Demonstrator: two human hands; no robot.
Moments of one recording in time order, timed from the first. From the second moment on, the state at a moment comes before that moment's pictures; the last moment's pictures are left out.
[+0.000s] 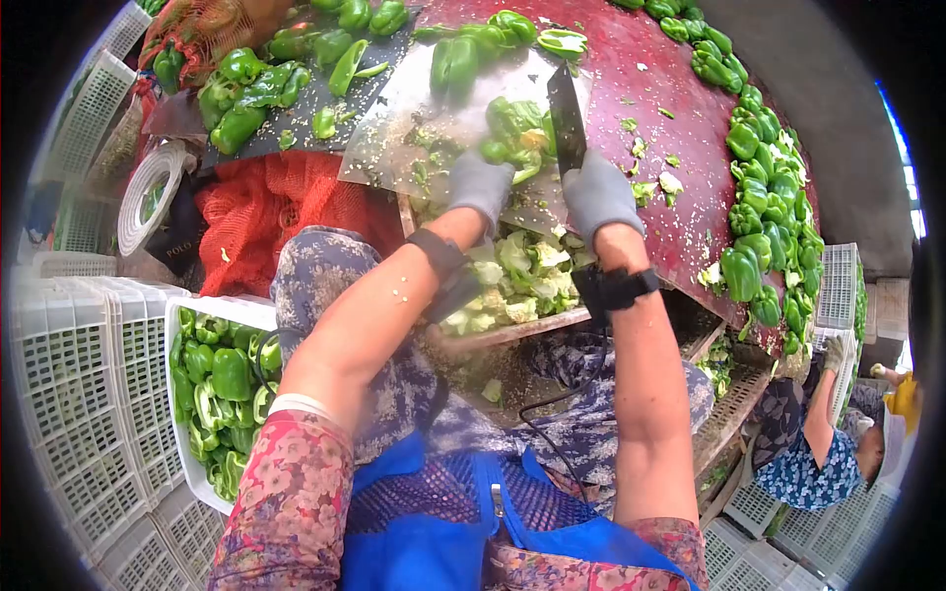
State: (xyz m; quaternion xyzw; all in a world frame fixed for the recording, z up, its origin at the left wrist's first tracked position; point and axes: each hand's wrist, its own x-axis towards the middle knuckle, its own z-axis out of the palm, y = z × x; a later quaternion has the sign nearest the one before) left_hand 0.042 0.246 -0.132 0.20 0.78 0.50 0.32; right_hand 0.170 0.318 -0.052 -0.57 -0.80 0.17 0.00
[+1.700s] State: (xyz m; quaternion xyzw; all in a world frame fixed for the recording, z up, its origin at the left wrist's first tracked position) left_hand -0.023 0.253 -0.137 0.37 0.84 0.38 0.10; right_hand 0.218 0.268 -0.096 -0.48 -0.80 0.35 0.13
